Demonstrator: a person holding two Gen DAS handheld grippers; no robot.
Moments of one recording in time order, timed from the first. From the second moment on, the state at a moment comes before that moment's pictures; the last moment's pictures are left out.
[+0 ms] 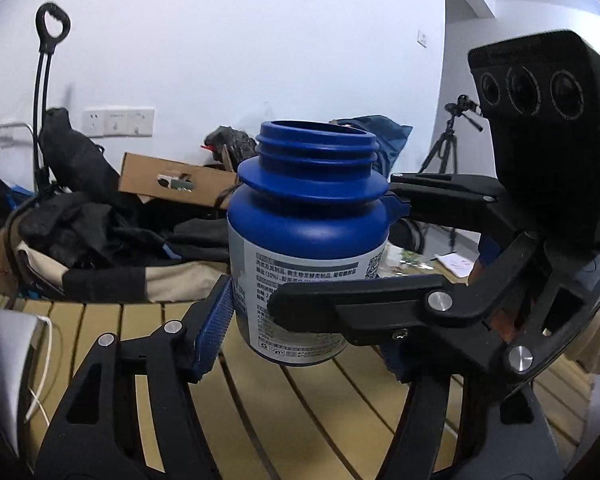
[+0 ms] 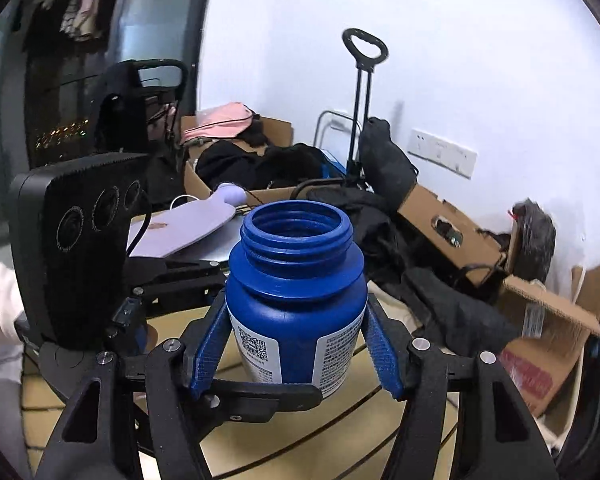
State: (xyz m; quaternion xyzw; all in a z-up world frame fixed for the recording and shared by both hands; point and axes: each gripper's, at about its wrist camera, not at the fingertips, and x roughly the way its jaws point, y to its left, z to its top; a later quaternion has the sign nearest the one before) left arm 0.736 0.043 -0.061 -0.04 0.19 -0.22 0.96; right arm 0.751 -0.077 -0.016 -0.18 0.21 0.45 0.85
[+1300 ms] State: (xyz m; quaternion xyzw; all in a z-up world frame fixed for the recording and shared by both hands) left arm 0.717 0.032 -0.109 0.06 0.30 -0.16 0.94; right arm 0.724 -0.067 -0.083 -0.12 0.25 0.42 0.86
